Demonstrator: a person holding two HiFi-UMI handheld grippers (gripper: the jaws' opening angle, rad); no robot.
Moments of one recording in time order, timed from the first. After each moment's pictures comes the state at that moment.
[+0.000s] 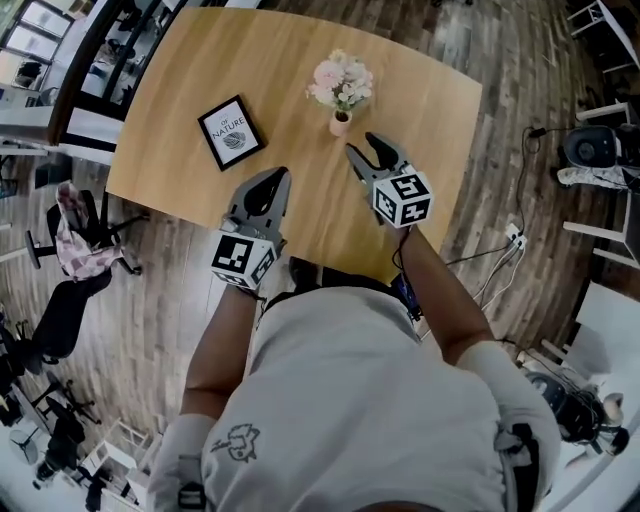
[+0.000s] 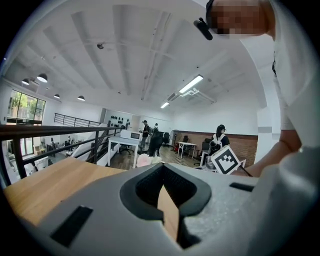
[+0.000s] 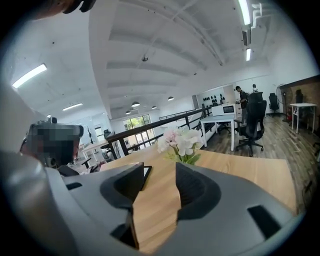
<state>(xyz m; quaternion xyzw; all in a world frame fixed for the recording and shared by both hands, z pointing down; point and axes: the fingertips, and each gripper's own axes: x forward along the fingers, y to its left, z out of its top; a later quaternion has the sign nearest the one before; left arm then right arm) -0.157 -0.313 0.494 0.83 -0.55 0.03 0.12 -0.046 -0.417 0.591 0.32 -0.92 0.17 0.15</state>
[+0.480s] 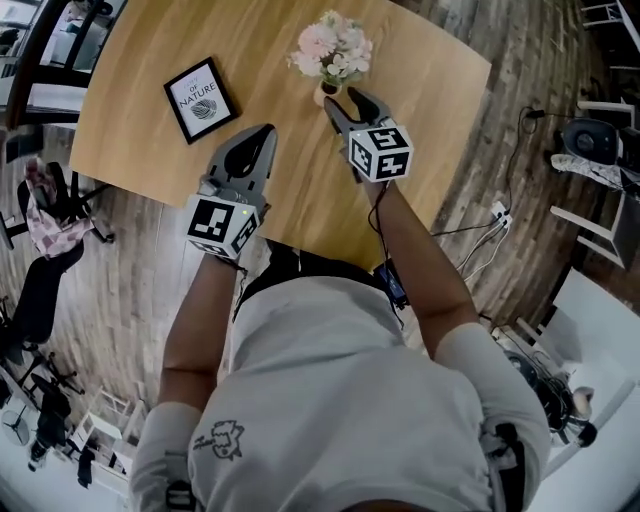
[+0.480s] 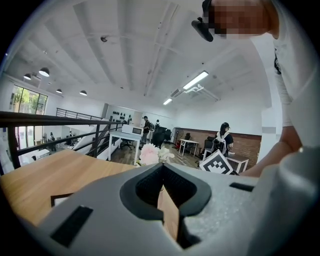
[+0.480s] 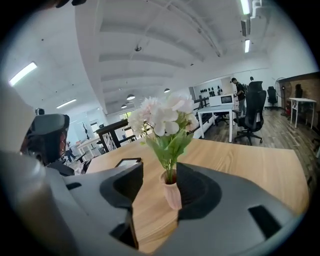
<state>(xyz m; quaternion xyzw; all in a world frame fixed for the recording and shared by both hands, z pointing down) -0.160 -0.370 0.540 0.82 -0.55 0.03 0.14 -0.071 -0.479 0.664 0.32 -0.91 0.20 0.18</state>
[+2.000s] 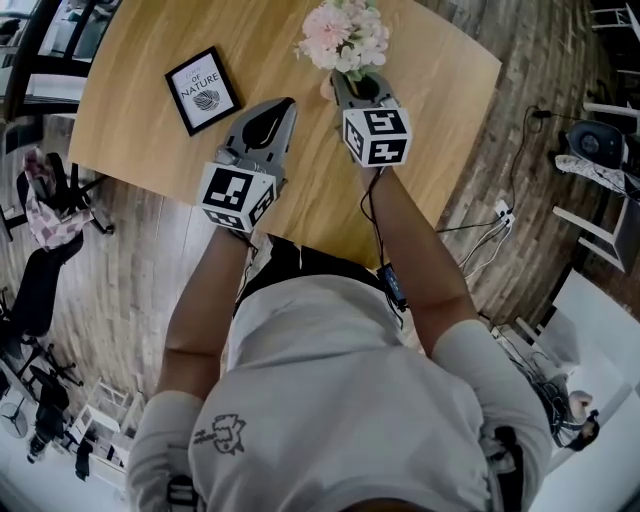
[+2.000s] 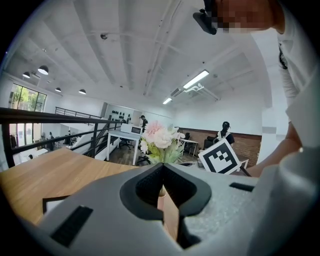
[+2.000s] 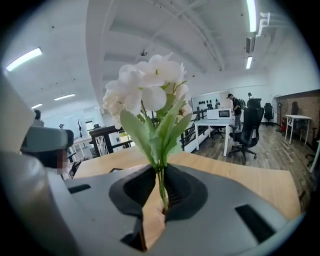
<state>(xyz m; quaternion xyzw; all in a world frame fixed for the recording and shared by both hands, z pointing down) -0.146 -0.405 0.556 0.82 -0.55 0.03 0.15 -0.094 -0.507 0.630 0.36 -0.91 0.13 0.17</state>
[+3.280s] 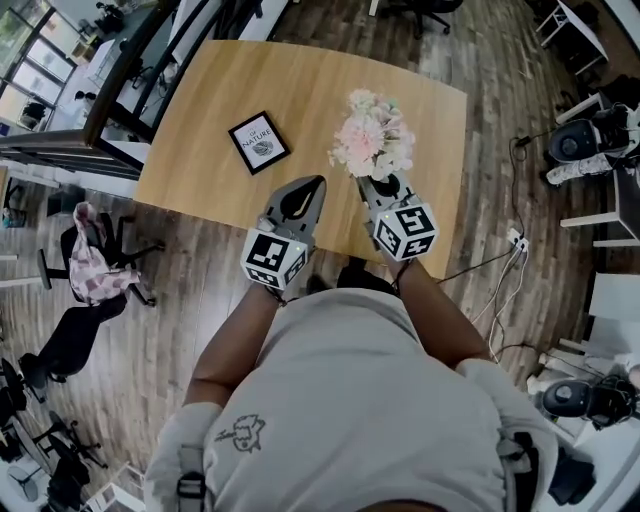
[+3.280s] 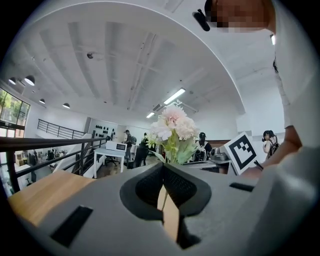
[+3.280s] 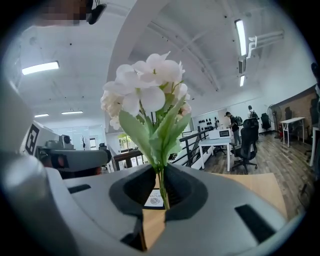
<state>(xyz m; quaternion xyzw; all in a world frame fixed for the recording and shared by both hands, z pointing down) -0.149 -0.223 0.440 0.87 -0.49 -0.01 0.06 -0.085 -0.282 0.470 0.37 -0.92 0.10 0.05</state>
